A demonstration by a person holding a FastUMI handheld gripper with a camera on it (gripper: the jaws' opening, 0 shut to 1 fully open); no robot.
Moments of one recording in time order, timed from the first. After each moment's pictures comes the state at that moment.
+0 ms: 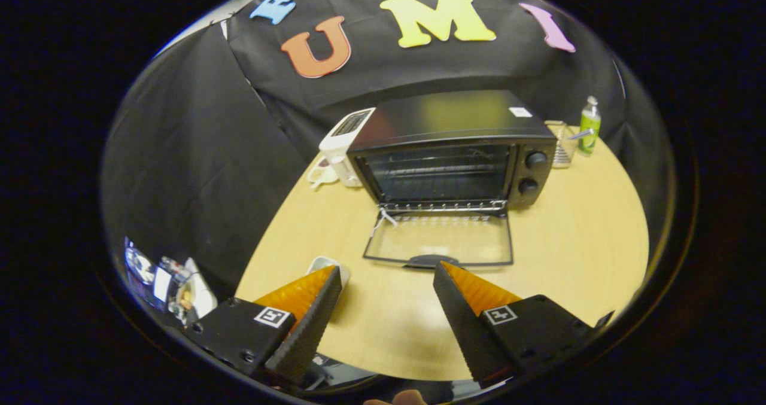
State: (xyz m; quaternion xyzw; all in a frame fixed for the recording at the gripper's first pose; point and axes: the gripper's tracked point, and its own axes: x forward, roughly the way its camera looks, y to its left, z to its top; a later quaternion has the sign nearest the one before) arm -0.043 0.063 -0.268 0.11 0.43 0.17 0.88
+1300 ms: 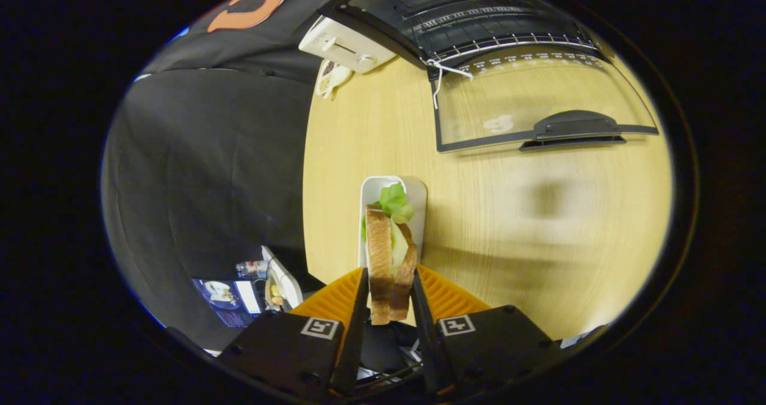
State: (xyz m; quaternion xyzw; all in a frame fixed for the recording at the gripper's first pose) arm -0.076 0.179 -0.382 0.27 0.65 0.21 0.68
